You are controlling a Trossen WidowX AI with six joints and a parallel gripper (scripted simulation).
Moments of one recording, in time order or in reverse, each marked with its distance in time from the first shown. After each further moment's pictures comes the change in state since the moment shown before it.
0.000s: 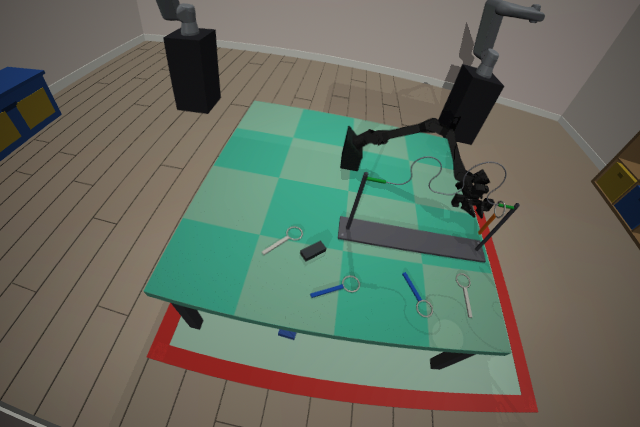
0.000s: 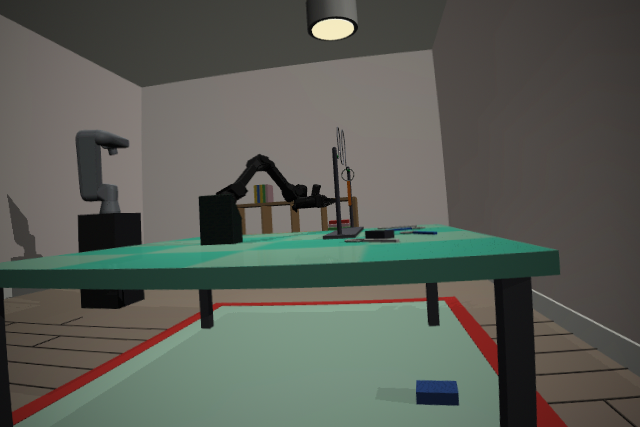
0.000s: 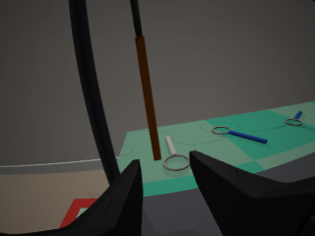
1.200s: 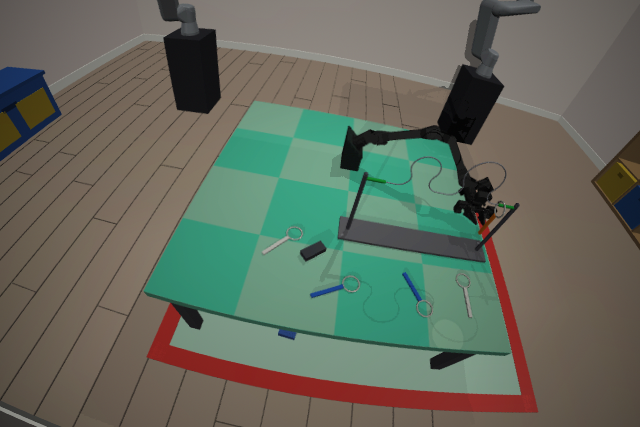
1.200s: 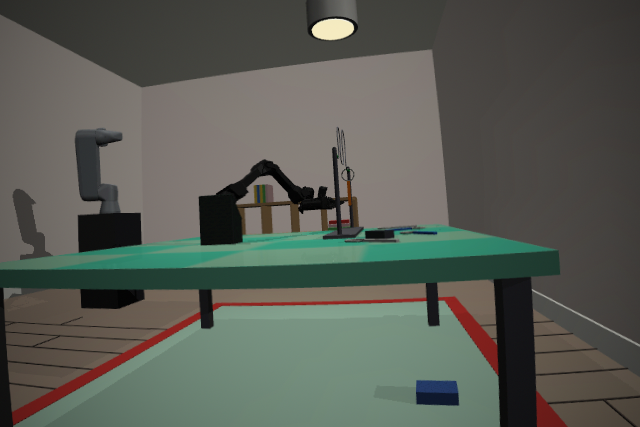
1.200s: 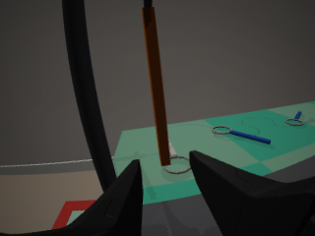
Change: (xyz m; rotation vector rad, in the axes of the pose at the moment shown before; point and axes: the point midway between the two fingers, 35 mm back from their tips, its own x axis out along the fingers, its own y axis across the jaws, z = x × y) arm 0.028 0.008 -0.011 -0.020 0.005 -0.037
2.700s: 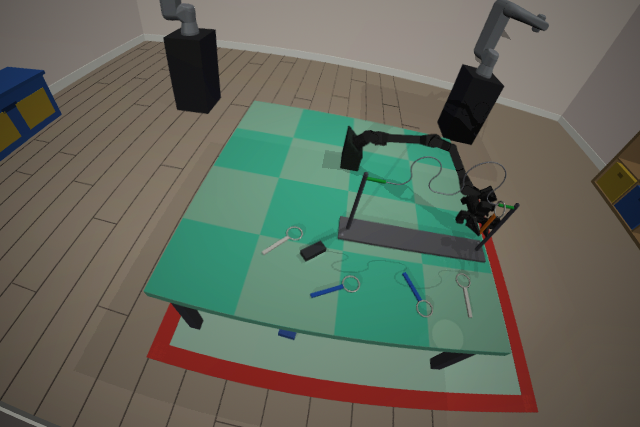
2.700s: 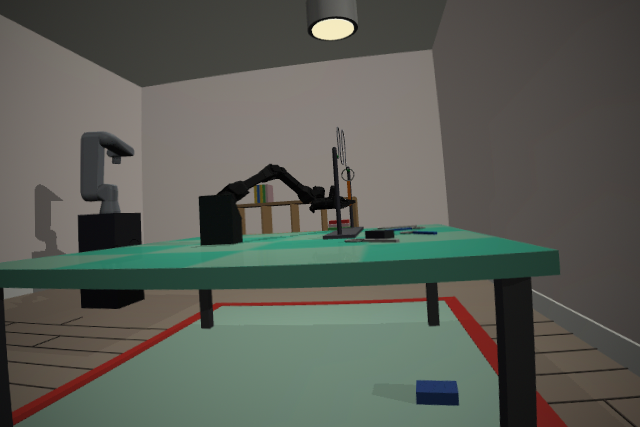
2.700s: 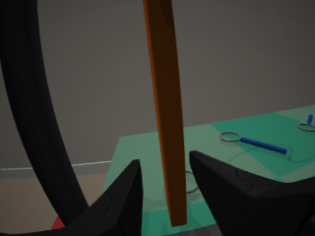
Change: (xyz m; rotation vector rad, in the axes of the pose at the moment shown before) arm 0.055 -0.001 -0.001 -0.003 -0.004 0.002
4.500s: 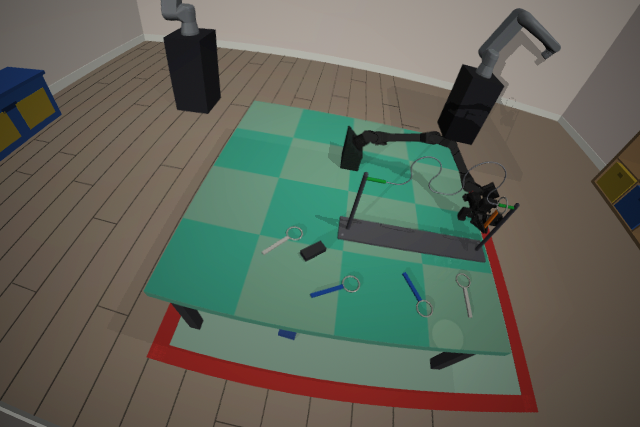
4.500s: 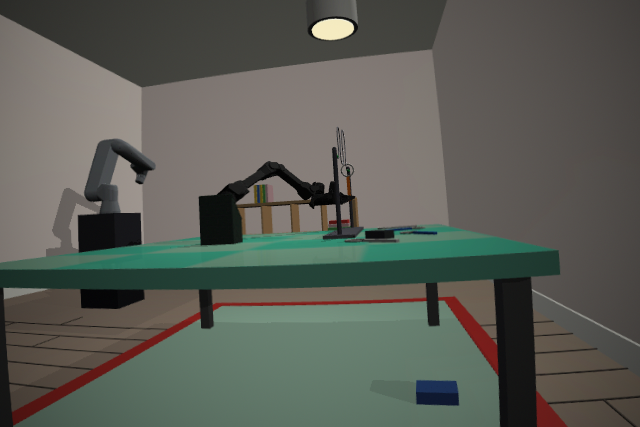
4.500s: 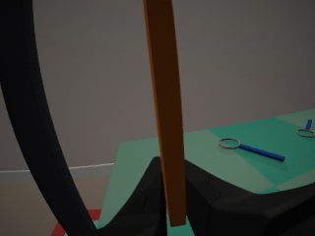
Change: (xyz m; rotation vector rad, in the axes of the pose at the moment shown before) arm 0.000 -0.002 0.021 0.002 -0.003 0.001
